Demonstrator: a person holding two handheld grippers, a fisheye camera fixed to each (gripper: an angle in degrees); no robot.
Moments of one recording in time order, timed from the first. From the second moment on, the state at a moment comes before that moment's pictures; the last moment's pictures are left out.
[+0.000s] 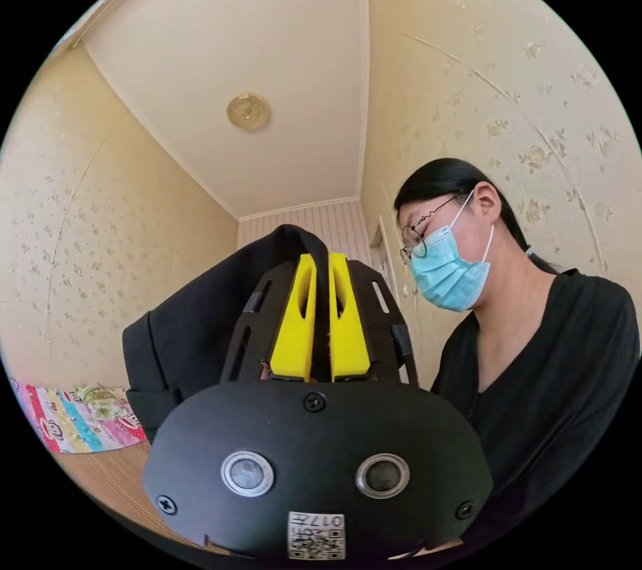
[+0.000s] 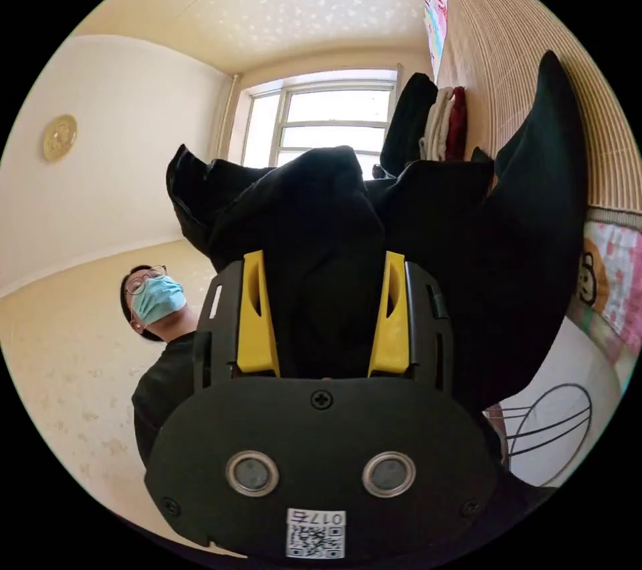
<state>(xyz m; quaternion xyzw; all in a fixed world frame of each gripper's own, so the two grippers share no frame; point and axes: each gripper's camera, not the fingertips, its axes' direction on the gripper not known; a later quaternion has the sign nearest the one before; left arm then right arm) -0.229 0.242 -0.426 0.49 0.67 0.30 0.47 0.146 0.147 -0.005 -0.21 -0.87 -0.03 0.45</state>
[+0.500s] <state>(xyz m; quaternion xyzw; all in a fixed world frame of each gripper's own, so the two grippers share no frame) -0.253 0.201 -0.431 0.46 0.77 0.23 0.37 0.174 0.116 -0.122 0.04 -0.92 -0.11 0.36</state>
